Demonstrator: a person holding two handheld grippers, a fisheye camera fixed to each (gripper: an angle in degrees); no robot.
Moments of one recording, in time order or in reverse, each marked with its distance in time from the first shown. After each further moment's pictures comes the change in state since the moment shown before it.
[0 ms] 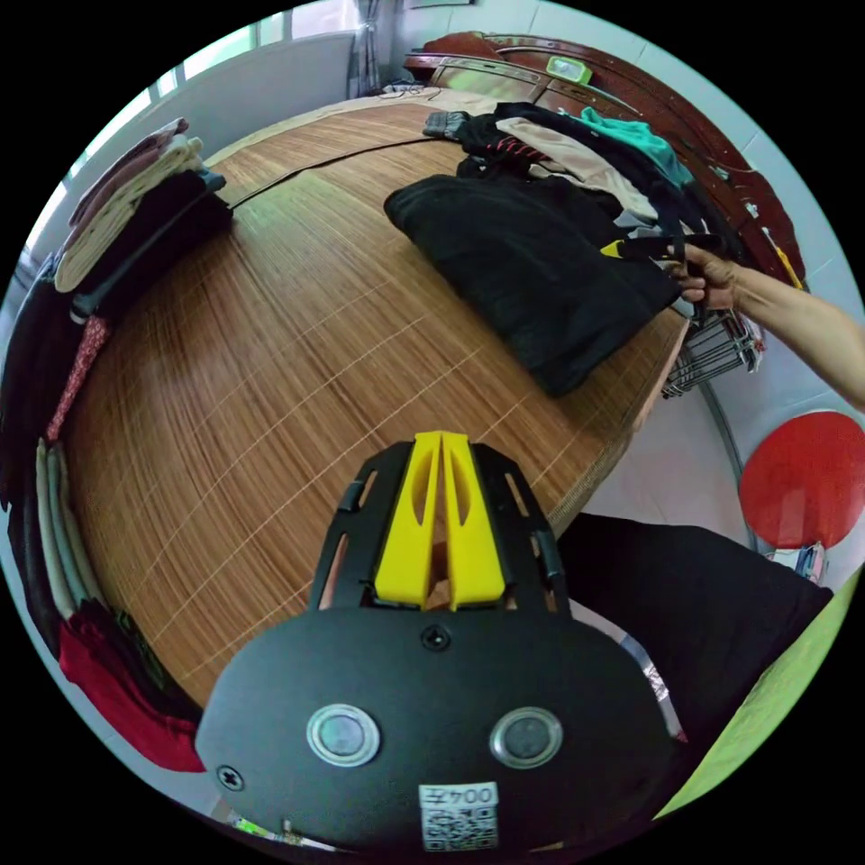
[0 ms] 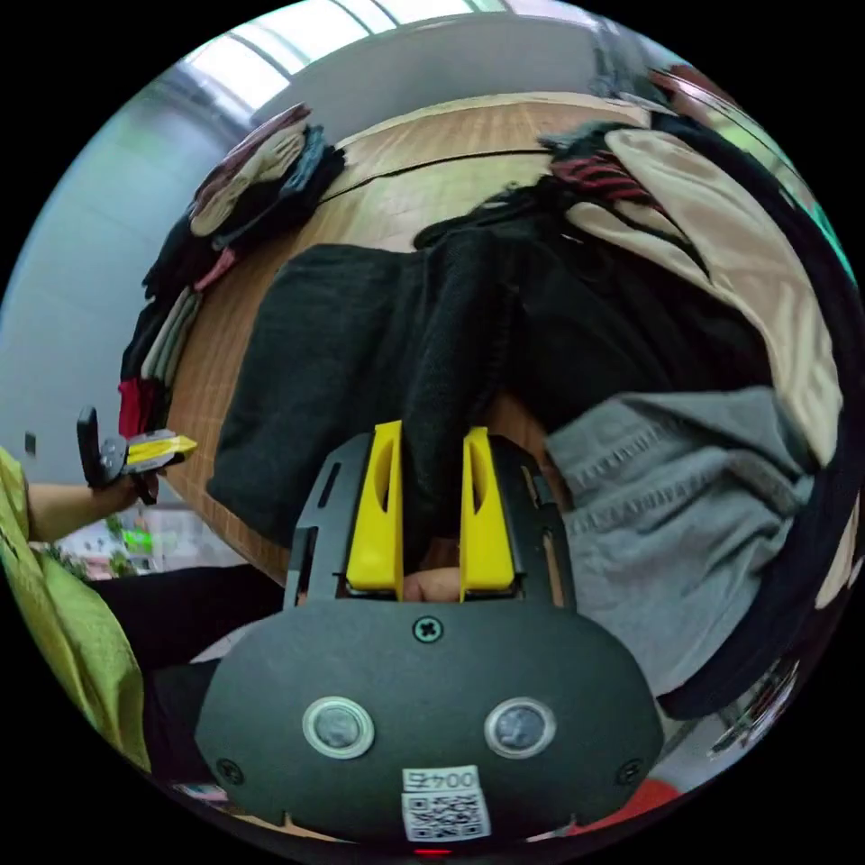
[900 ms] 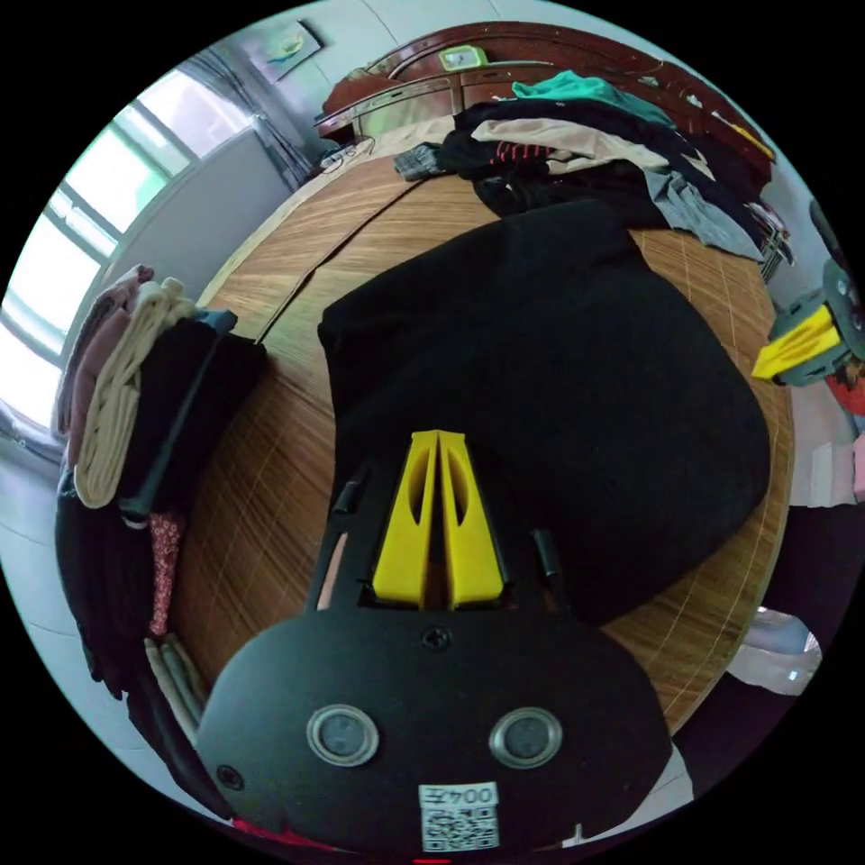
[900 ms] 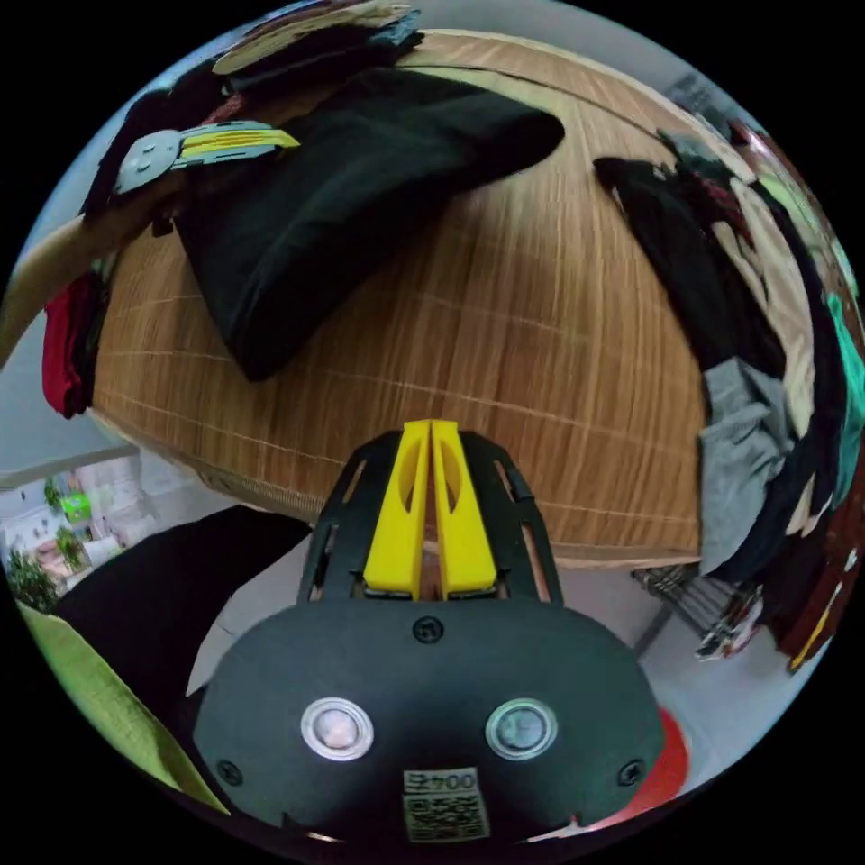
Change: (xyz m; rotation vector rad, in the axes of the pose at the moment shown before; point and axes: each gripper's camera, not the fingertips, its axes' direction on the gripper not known) left arm -0.071 -0.140 -0.037 0.169 -0.278 0.383; right arm -0.217 0.050 0.077 -0.280 0.271 -0.009
